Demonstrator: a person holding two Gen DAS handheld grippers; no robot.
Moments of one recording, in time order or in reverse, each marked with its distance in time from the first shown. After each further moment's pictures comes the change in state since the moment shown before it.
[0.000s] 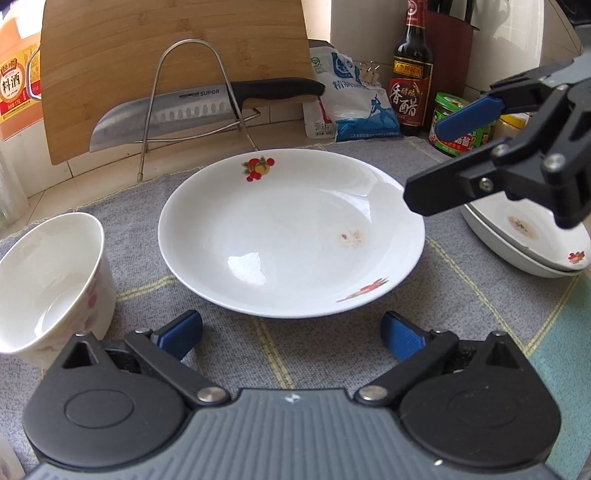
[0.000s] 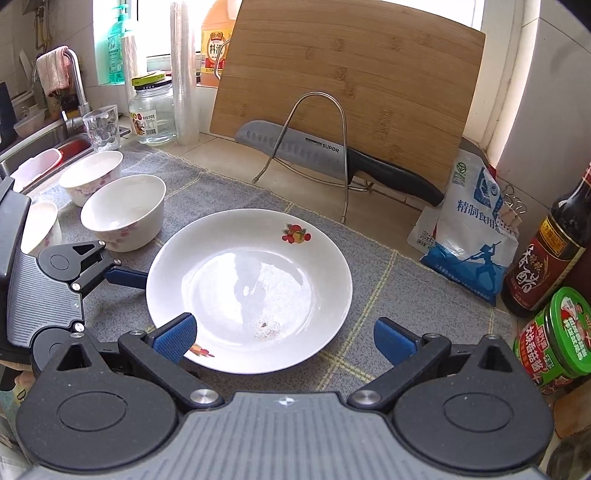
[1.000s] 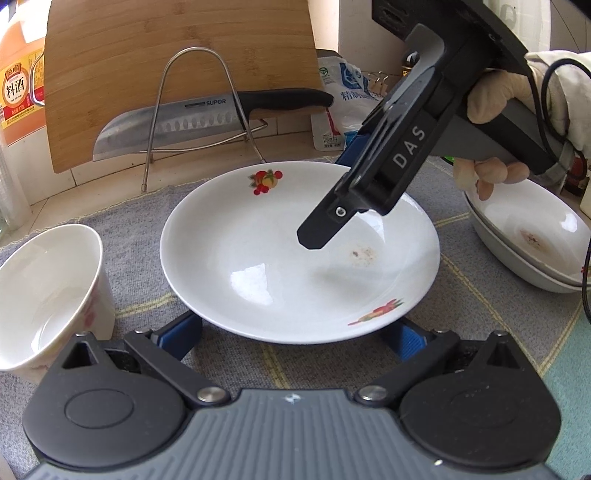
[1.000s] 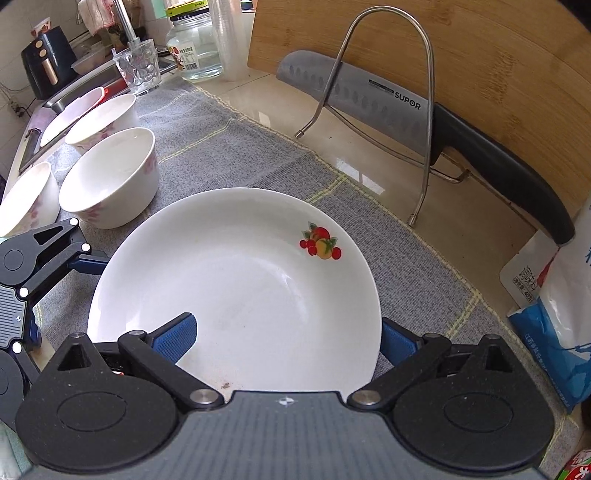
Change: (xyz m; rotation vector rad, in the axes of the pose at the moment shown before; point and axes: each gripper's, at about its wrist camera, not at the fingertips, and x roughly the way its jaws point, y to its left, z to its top) left arm 0.003 0.001 0.001 -0.005 -0.046 0.017; right arm 0.114 -0.034 0.052 -0.173 0.244 0.305
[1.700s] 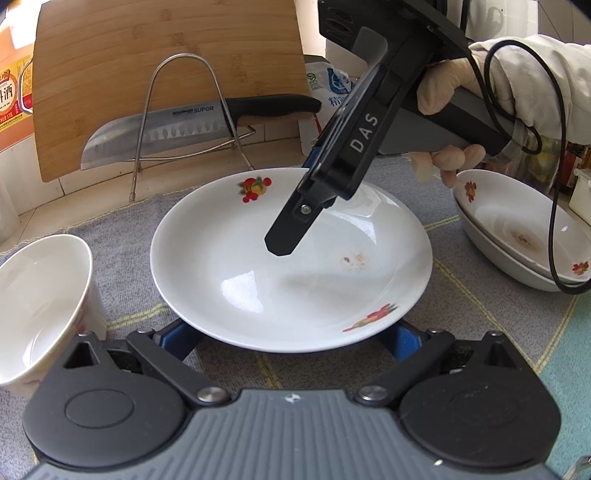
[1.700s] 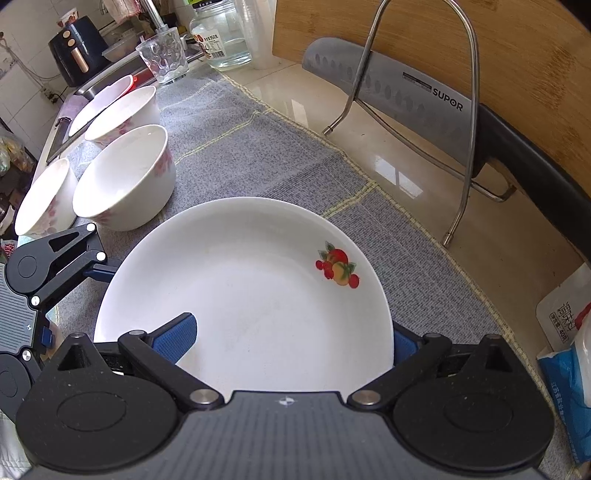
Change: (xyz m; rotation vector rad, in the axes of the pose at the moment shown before) left arm 0.002 0.000 0.002 0.018 -0.020 -0.036; right arm 0.017 -0.015 0.022 -0.041 0.057 0.140
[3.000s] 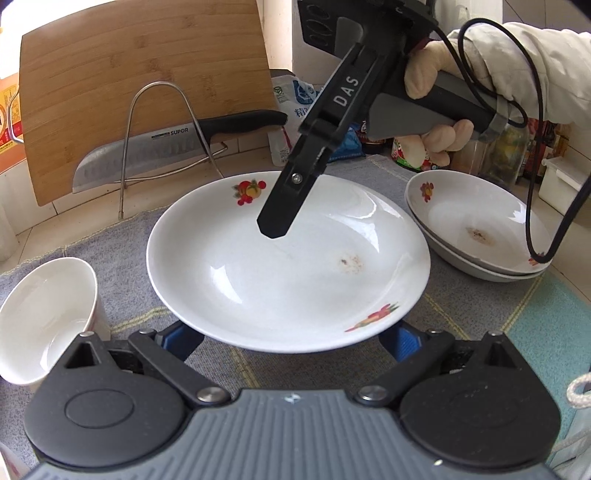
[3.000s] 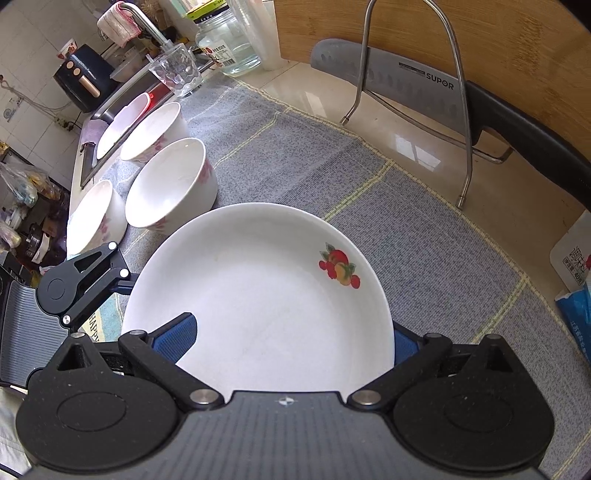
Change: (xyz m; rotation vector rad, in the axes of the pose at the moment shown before) left arm -0.035 -0.019 0.011 0.062 0.018 -0.048; right arm -0.033 0.006 -0.009 0.133 0.034 0.126
